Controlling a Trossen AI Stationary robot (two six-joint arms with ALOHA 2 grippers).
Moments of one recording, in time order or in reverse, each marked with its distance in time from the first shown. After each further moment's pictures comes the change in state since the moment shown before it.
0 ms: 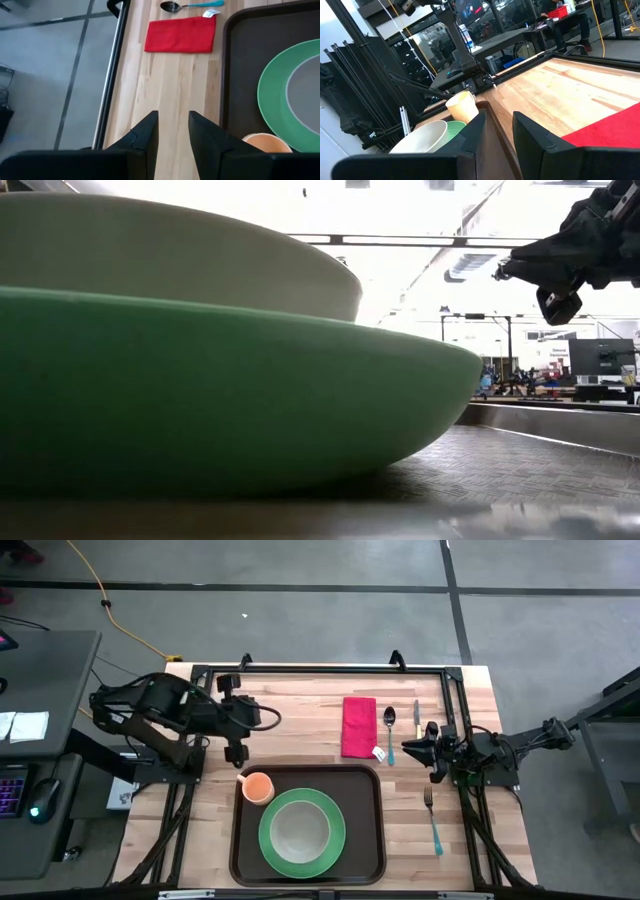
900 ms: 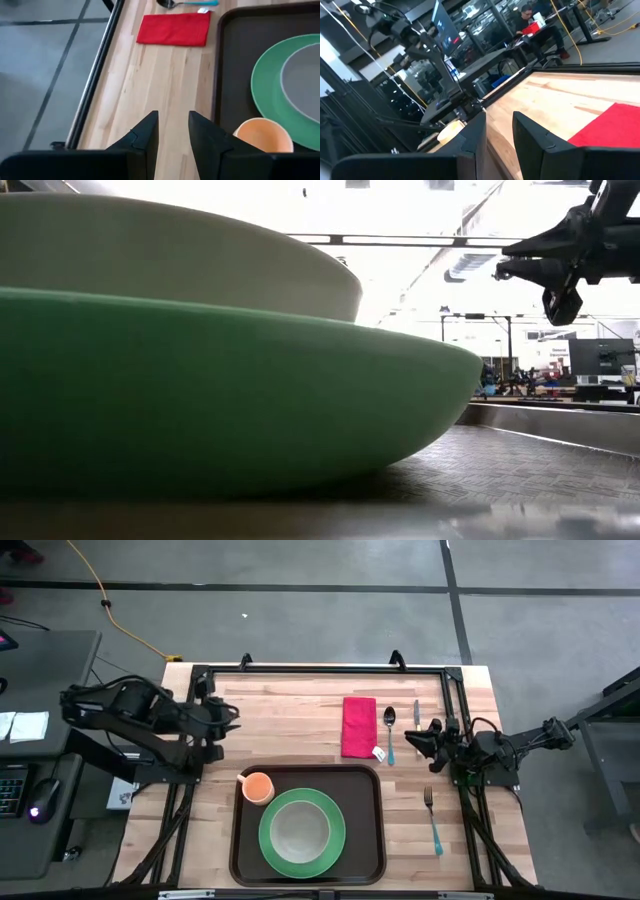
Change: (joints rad) left arm 0.000 -0.416 -0.541 0.262 0.042 -0.039; right arm 0.000 0.000 -0.002 0.084 0.159 0.126
